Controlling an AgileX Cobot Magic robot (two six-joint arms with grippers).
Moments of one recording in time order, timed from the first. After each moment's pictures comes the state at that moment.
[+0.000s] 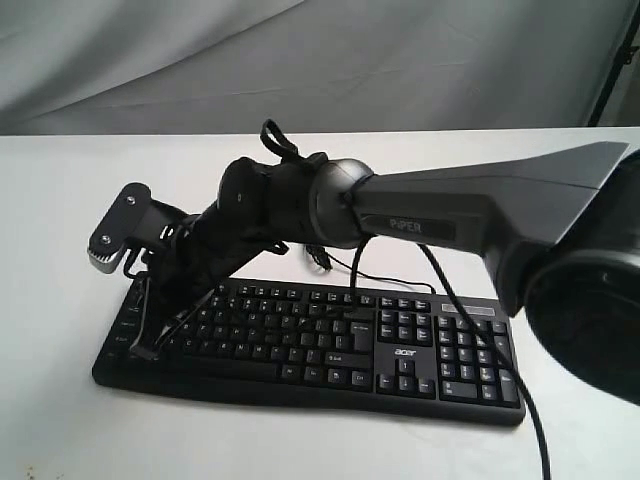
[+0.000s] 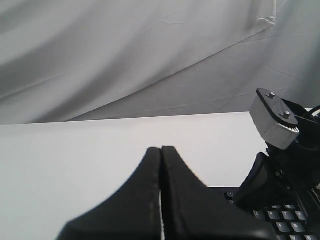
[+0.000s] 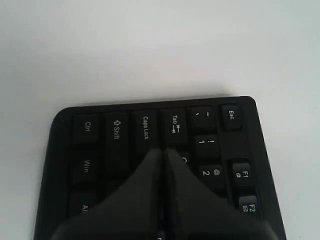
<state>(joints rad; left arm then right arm) 0.04 0.00 0.00 0.03 0.16 -0.02 0.98 2.31 -1.72 0.63 0.51 -1.02</state>
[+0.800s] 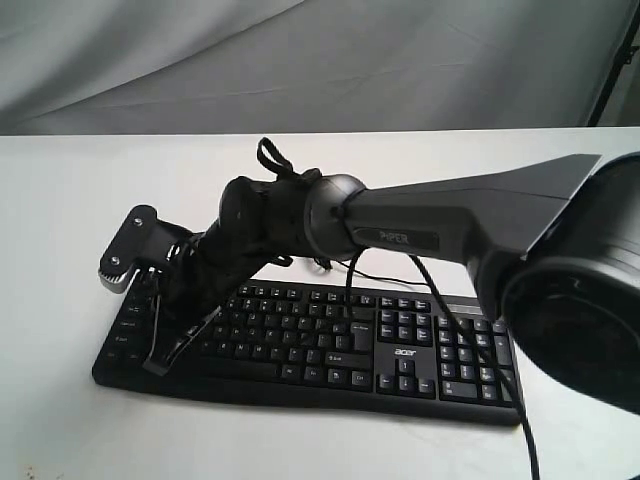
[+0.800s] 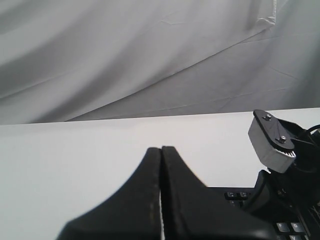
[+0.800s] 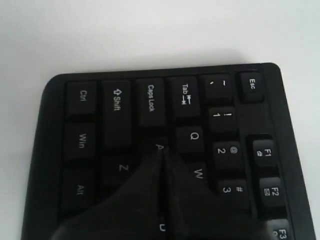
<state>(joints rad) 0.04 0.00 0.00 0.03 0.16 -0.02 0.98 2.34 -1.72 0.58 0.53 -0.99</state>
